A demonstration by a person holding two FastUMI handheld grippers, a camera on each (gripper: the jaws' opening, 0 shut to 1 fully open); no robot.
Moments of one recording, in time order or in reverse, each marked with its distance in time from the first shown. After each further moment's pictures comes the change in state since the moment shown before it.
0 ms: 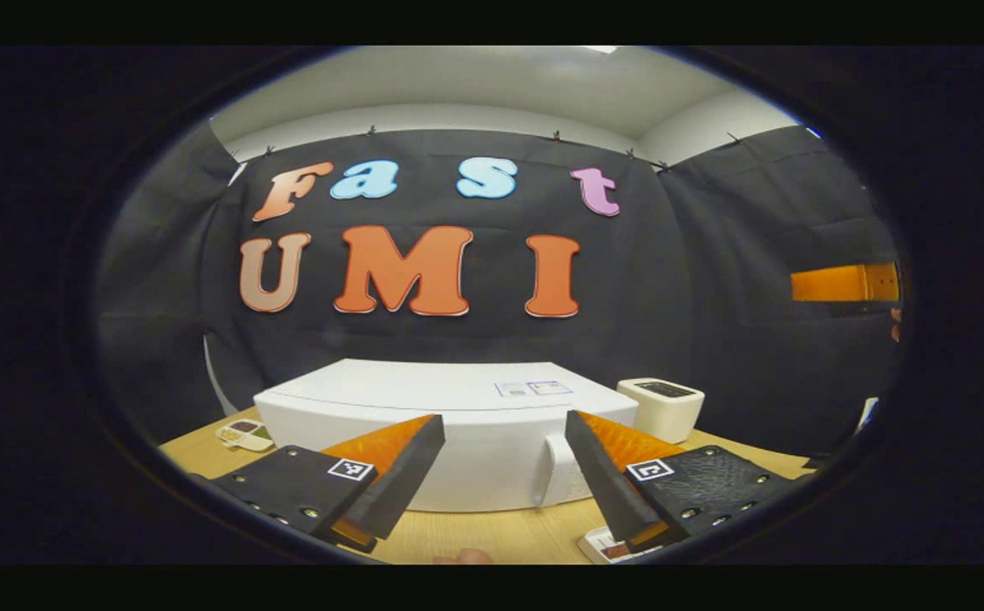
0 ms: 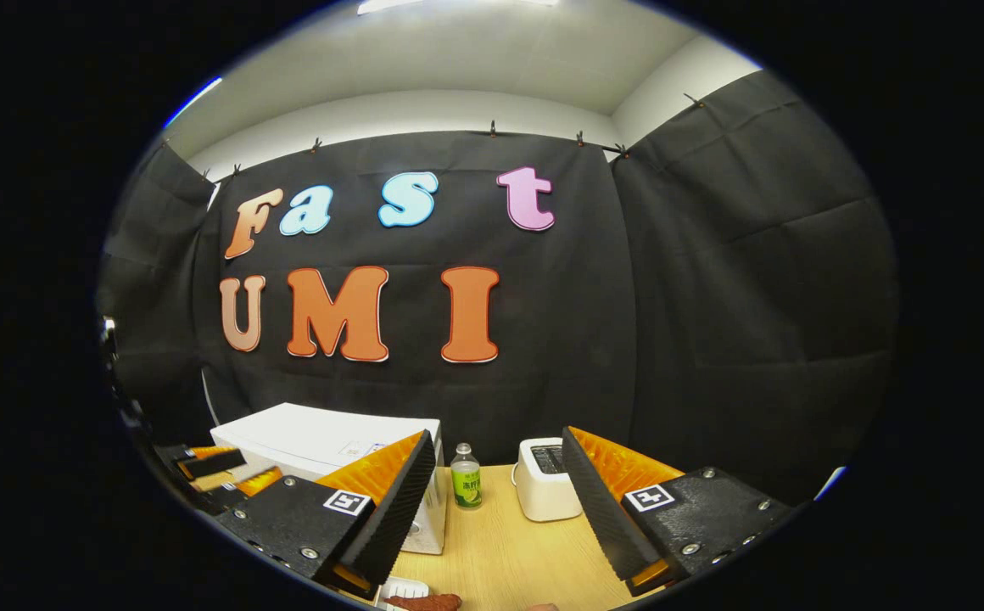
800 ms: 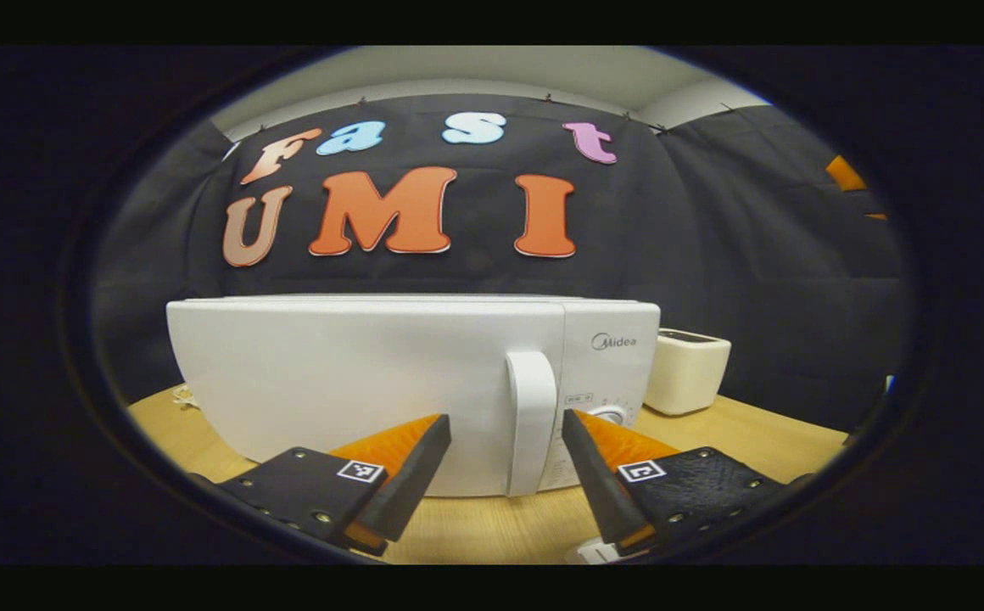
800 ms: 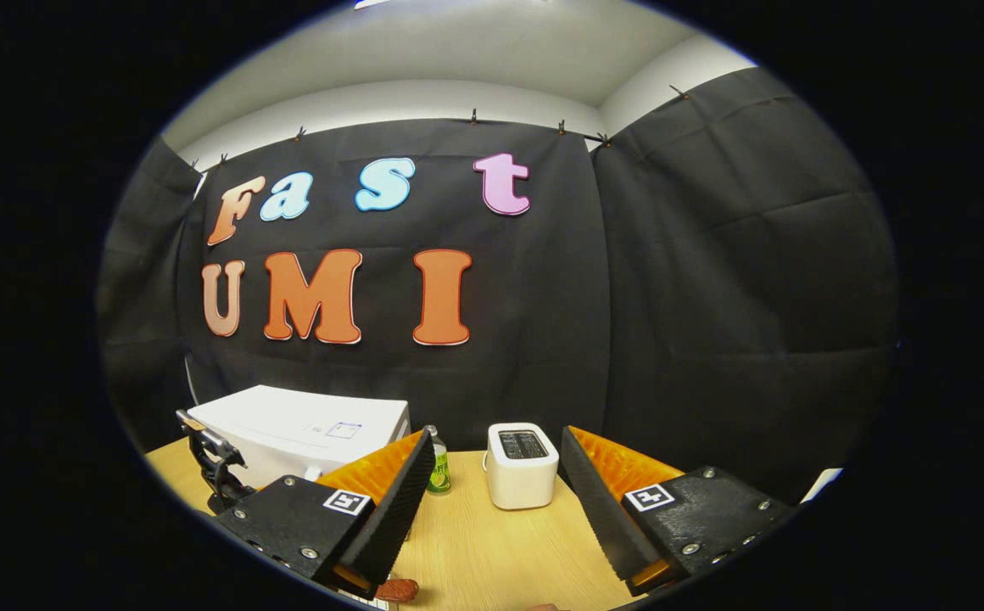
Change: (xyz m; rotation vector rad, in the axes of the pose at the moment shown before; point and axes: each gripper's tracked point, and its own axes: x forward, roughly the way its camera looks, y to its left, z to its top) left arm 0.065 -0.037 -0.124 0.027 0.125 0.029; right arm -0.003 -0.045 -0.023 -0.015 0.037 -0.053
